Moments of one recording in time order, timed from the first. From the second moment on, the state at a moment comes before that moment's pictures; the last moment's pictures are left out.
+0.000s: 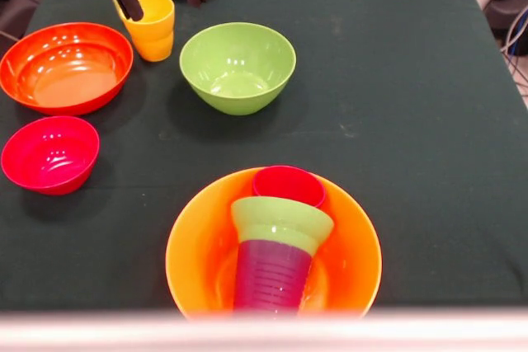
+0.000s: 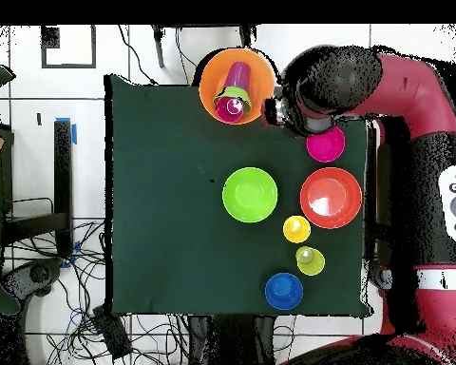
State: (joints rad) arm -0.74 -0.56 0.75 1.13 -0.47 1.29 1.57
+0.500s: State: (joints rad) arm -0.81 -0.84 0.72 1.58 -0.45 0.97 1.57
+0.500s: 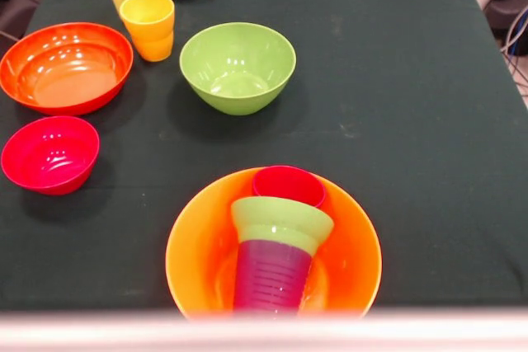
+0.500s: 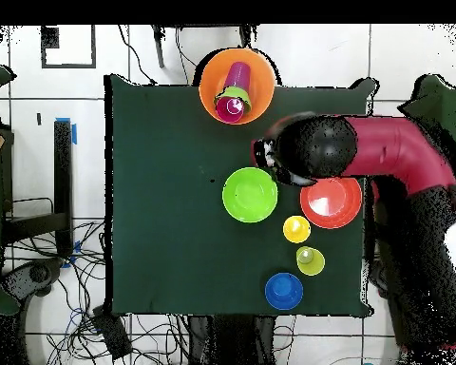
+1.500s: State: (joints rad) arm -0.71 -0.91 0.36 1.97 -0.59 0.54 1.76
